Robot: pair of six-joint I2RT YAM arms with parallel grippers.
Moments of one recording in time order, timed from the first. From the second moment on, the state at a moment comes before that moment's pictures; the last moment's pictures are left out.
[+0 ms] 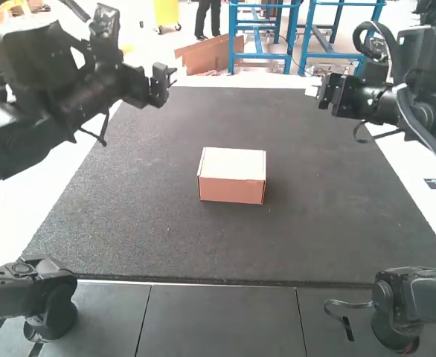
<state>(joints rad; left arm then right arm) -0.56 0.72 0.69 0.14 -0.16 0.17 0.24 0.85 0.78 -0.19 -0.14 0.18</state>
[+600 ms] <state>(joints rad) -0.56 0.05 0.14 0.19 -0.22 0.18 0.19 0.27 0.25 0.12 0.06 0.06</state>
